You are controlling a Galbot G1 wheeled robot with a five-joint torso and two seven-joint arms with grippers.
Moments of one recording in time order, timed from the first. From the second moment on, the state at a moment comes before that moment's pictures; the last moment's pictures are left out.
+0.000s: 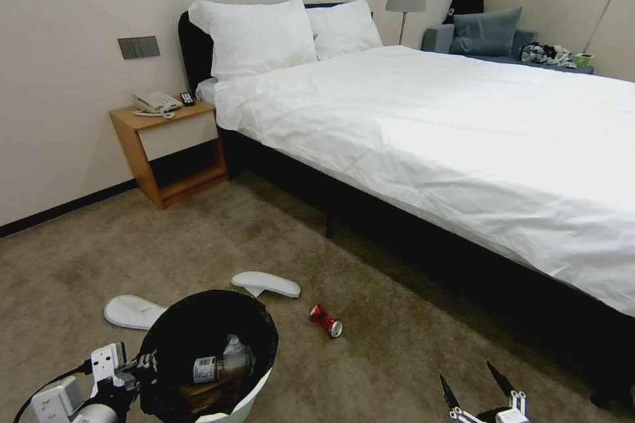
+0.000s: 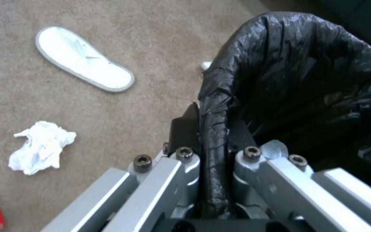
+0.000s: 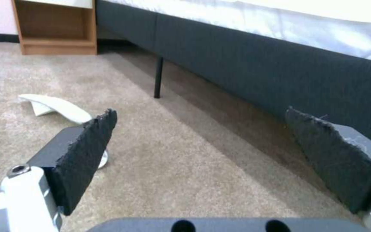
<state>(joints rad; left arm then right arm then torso) 1.74 -1.23 -0.82 -2.26 -0.85 0.53 -0.31 -1.80 1.50 0.83 1.85 0.12 0.43 -0.42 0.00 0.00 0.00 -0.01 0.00</state>
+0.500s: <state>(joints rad) 1.74 -1.23 -0.82 -2.26 -0.85 0.53 -0.31 -1.80 1.49 0.83 1.85 0.13 0.43 -0.42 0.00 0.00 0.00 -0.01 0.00</state>
